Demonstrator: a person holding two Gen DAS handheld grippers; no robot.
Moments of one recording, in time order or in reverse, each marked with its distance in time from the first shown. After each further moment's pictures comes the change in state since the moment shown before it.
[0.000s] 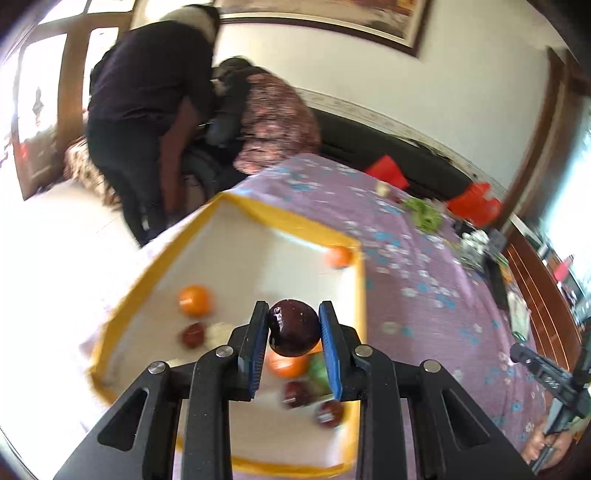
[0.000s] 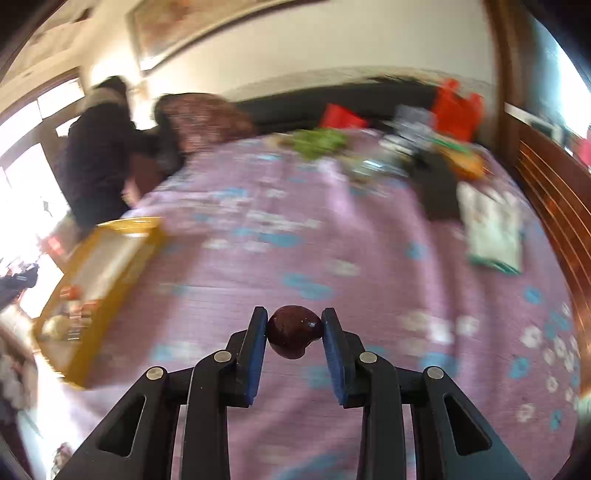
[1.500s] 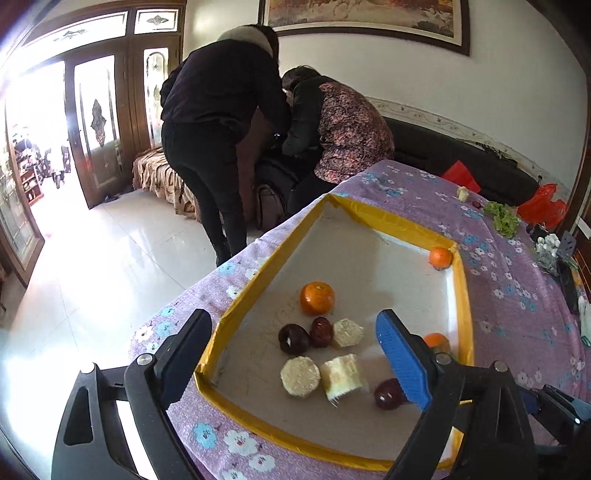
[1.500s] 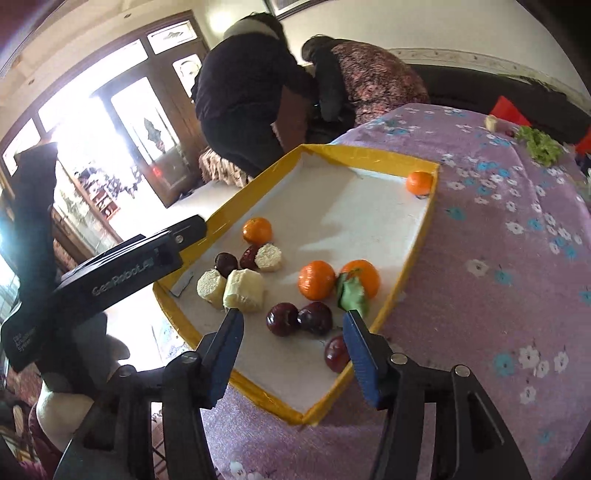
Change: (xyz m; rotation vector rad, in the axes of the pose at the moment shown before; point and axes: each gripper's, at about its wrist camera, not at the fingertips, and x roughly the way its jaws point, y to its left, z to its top) left arm -0.014 0.040 -0.012 0.020 -0.052 0.290; right arm 0.067 0.222 -0.038 -0.160 0.149 0.346
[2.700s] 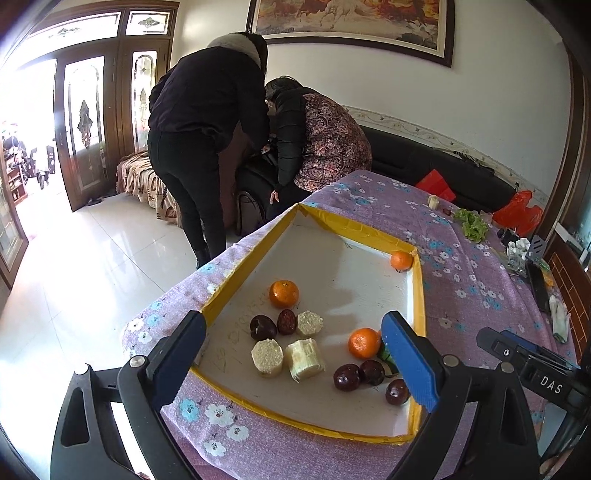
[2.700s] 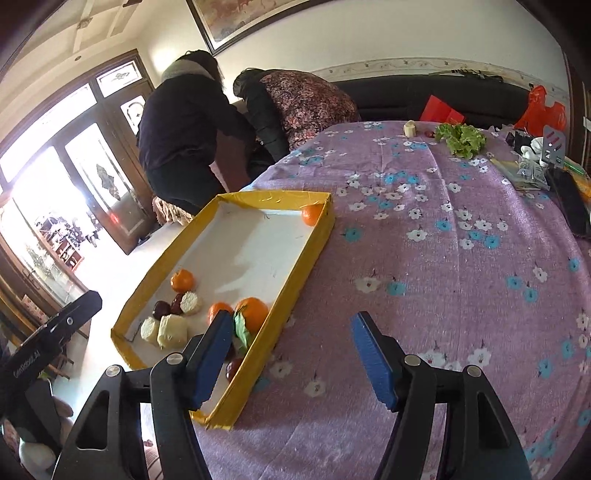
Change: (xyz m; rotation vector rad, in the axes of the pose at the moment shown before) left arm -0.033 -0.005 -0.002 -0.005 -0.024 -0.081; right arm -0.045 -0.061 0.015 0.128 -0.103 -0.156
